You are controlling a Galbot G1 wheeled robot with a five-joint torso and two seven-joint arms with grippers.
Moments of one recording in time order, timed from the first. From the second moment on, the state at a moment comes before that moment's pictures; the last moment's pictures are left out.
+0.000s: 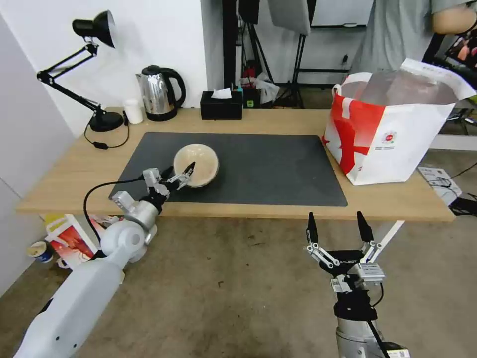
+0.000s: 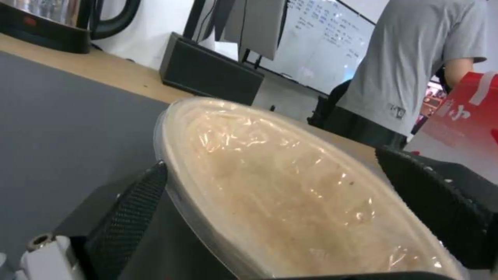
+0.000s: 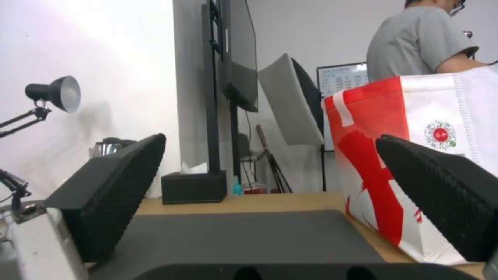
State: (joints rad) left arm 0.96 -0.99 -0.23 -1.60 -1.07 -0.02 0.16; right arm -1.79 1.28 0.33 2.20 0.00 0.62 0.29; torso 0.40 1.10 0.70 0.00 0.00
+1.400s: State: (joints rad) left arm 0.92 -1.00 -0.22 -1.58 -1.09 -0.01 0.21; right arm -1.79 1.28 0.33 2.20 0.00 0.62 0.29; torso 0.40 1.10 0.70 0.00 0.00
